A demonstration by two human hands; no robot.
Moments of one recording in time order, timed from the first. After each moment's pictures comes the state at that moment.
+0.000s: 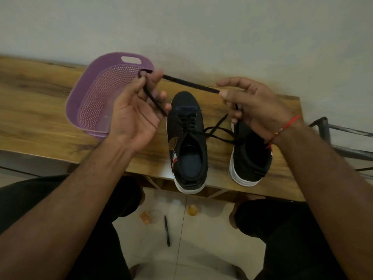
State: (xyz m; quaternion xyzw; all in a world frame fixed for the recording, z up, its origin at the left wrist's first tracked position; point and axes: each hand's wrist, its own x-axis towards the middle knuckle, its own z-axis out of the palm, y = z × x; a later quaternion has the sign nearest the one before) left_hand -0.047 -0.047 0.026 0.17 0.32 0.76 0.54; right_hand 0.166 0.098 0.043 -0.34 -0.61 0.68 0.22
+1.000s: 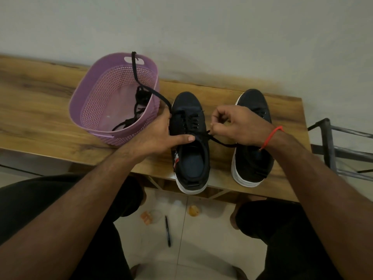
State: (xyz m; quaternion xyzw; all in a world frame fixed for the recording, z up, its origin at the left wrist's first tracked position) left_hand -0.040 -0.044 -0.009 0.47 0.70 0.31 0.43; right_hand 0.156 0.084 0.023 -0.30 -0.88 0.37 0.04
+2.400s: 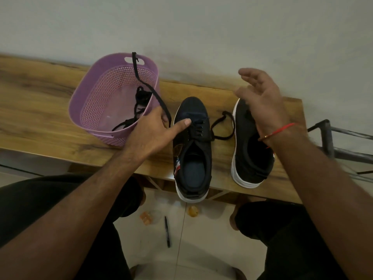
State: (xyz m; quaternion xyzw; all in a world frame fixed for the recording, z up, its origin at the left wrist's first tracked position) left_hand -0.038 -0.049 -0.006 0.43 0.83 0.27 0.25; right_hand 0.162 0.099 0.031 -0.44 -0.66 0.50 0.36
